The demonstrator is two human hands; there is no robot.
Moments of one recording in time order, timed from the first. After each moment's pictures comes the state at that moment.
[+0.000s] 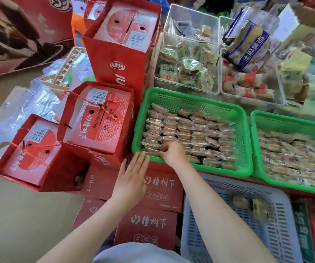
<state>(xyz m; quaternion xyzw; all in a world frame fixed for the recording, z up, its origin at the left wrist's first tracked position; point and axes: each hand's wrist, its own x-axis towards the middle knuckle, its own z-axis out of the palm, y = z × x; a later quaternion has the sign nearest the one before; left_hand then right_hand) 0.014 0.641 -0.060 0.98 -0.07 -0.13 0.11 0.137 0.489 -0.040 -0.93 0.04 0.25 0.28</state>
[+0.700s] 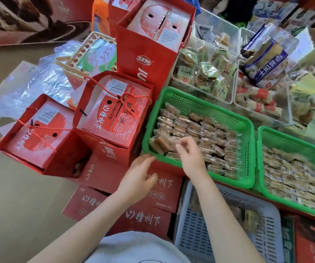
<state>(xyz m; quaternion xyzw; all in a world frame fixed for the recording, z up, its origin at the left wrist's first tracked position) 0.012 0.652 -0.033 0.88 0.03 -0.08 0.46 0.101 0.491 0.030 -0.87 0.03 0.16 0.46</state>
